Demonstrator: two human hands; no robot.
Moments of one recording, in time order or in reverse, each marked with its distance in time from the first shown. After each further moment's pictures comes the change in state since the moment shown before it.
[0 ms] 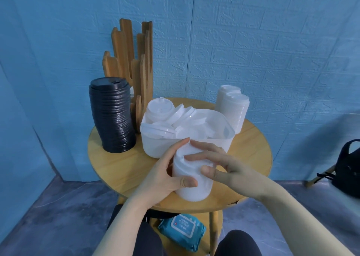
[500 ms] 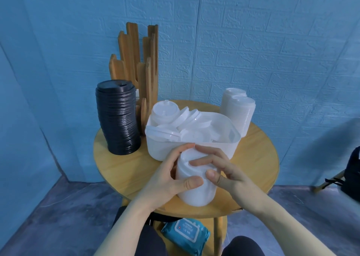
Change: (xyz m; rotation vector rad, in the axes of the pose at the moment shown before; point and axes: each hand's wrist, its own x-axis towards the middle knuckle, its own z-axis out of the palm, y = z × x) left_hand -0.003 0.001 -0.004 -0.014 -0.009 -0.014; right_hand 0.004 0.011 0.022 0.173 0.159 -0.069
